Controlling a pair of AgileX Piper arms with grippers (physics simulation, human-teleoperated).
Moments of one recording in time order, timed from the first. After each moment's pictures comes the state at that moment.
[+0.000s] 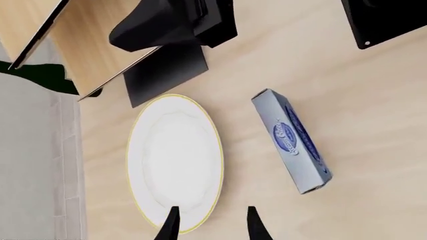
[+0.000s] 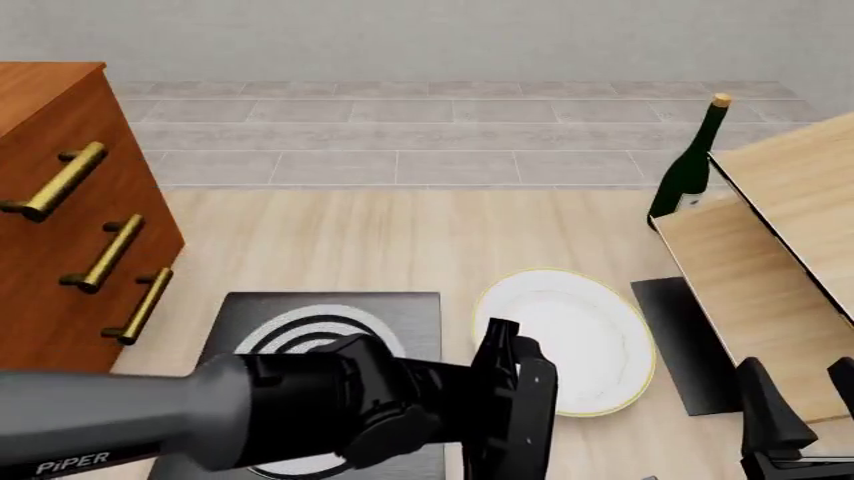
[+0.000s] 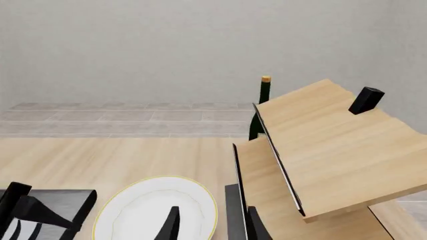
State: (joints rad) left arm -1.11 1.68 -1.01 0.14 0.90; right arm 0.00 0.01 0.00 0.00 0.00
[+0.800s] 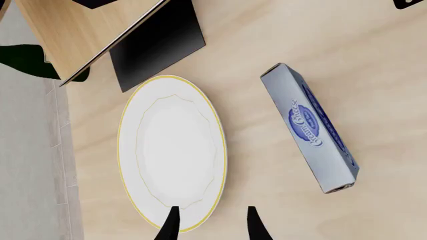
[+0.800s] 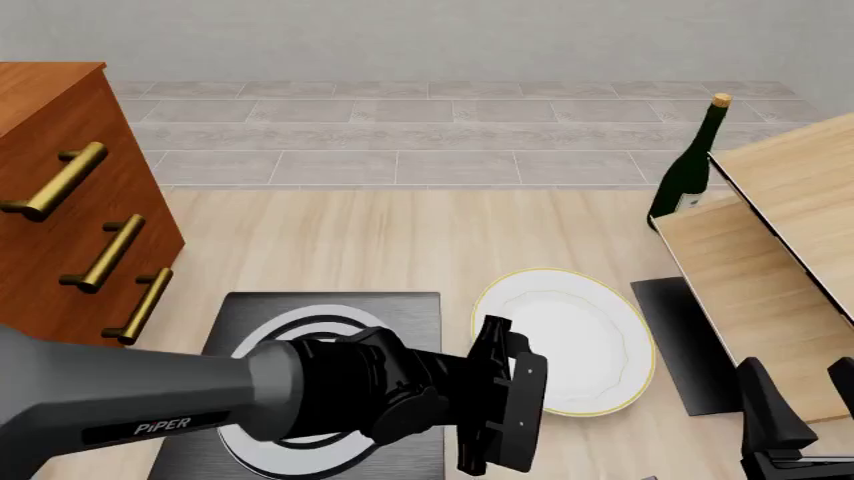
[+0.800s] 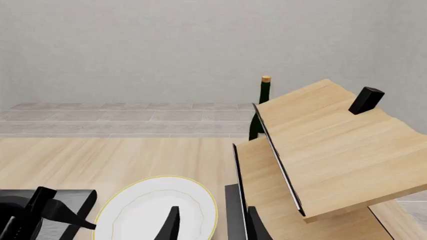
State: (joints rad) left arm -1.04 1.79 -1.04 0.11 0.96; right arm 0.00 0.01 0.00 0.00 0.00
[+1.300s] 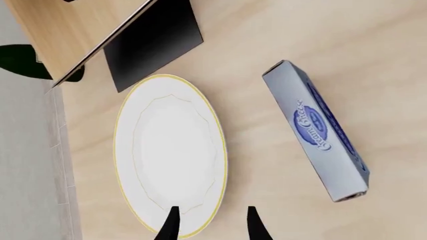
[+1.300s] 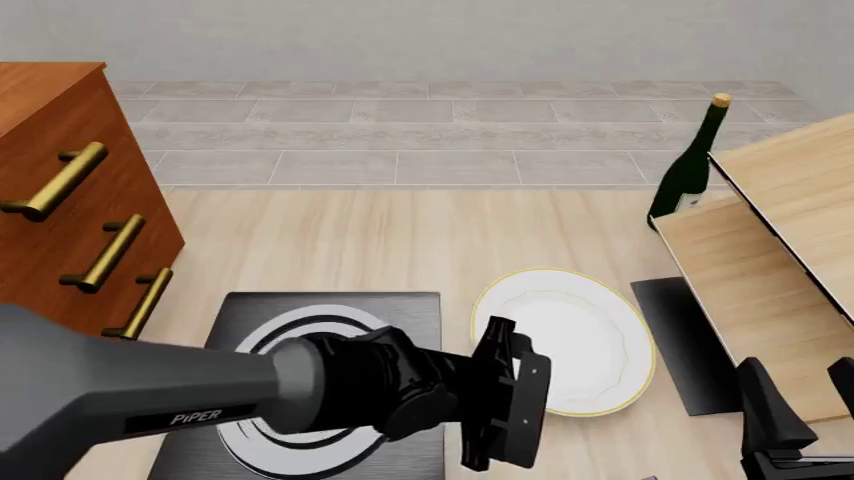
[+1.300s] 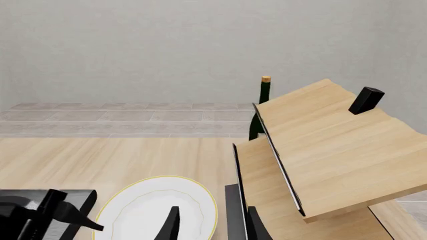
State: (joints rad) left arm -1.03 1.85 -1.07 0.10 0.98; right arm 0.00 0.01 0.00 0.00 0.00
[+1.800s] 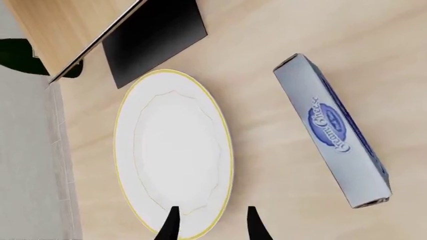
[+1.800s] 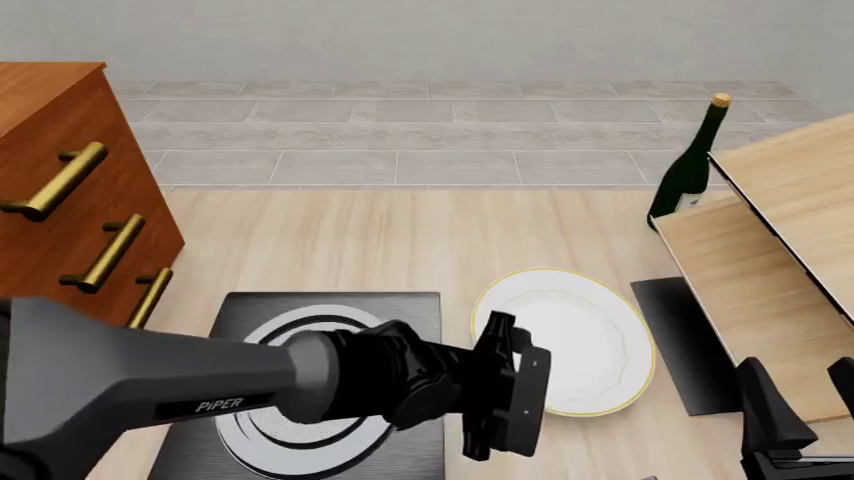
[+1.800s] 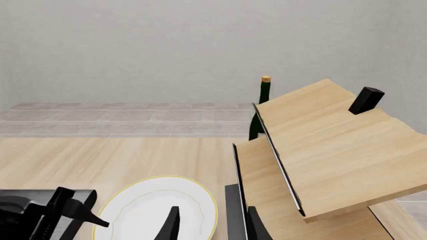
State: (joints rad) left arm -1.01 1.89 -1.10 0.10 1.00; right arm 0.00 0.01 0.00 0.00 0.00
